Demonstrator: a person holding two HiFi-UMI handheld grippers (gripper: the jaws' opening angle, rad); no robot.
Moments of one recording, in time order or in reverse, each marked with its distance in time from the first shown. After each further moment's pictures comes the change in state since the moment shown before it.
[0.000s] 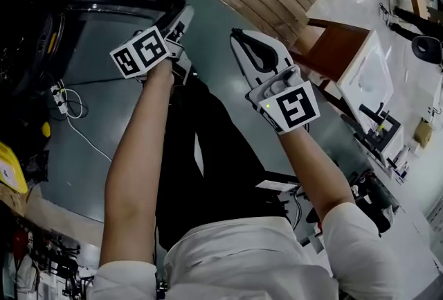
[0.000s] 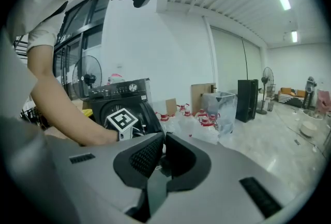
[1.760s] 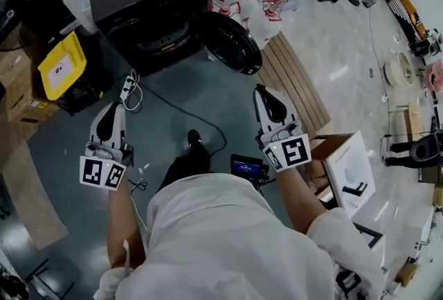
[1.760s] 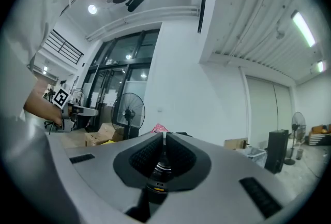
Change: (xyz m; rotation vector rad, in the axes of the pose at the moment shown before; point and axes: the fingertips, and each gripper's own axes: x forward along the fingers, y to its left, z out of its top) left arm -0.729 -0.237 -0.055 0.845 -0.858 0.402; right arm -0.222 0.314 0.244 -0.249 -0.435 0.230
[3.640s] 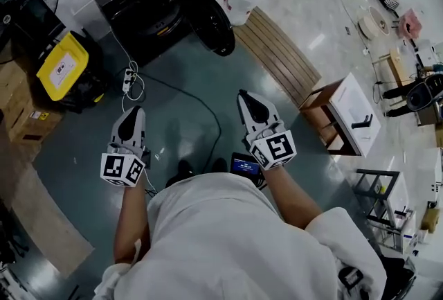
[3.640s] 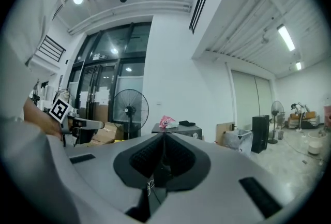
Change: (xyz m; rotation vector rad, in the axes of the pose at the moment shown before) left arm -0.190 0.006 -0.033 -0.093 0.118 -0.187; right arm -0.103 0.251 0.011 0.106 0.092 -0.169
